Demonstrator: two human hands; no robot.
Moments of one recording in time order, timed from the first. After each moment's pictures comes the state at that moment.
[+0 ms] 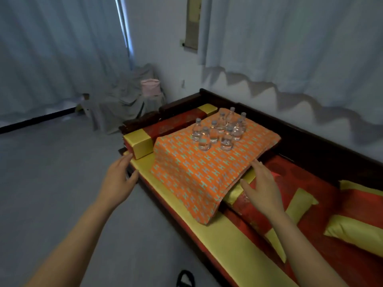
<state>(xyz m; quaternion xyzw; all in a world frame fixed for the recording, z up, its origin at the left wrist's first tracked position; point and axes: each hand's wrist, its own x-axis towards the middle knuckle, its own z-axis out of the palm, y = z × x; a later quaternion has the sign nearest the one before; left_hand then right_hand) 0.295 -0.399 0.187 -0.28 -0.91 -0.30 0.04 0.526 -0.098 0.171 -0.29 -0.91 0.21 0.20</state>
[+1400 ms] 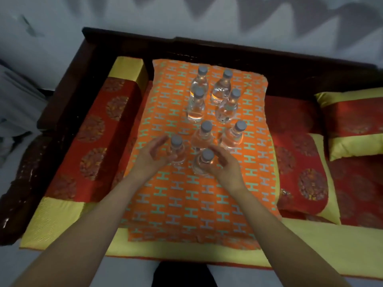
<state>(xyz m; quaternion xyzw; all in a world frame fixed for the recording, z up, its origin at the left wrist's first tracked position) -0.131 0.045 0.012 -0.43 -0.65 -0.42 -0.46 0.094 0.074 0.007 -0.56 -0.60 0.48 0.32</state>
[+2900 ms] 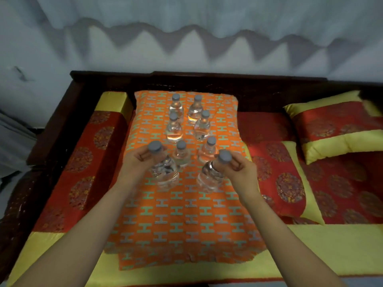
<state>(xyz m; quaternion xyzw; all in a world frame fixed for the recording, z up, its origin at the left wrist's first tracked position) -0.099 0.053 0.081 -0.41 -0.54 -0.53 -0.51 0.168 0.065 0.074 -0.49 -0.50 0.51 0.50</state>
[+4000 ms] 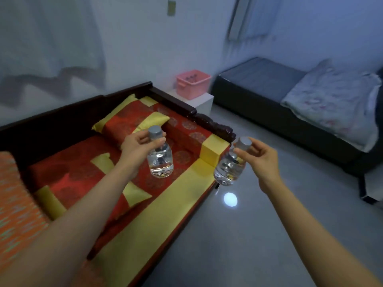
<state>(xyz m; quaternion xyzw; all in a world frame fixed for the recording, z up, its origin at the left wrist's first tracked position) 0.516 -0.054 0.205 -0.64 -0.26 -0.35 -0.64 0.710 -0.296 0.233 -0.70 -0.27 0.14 0.65</state>
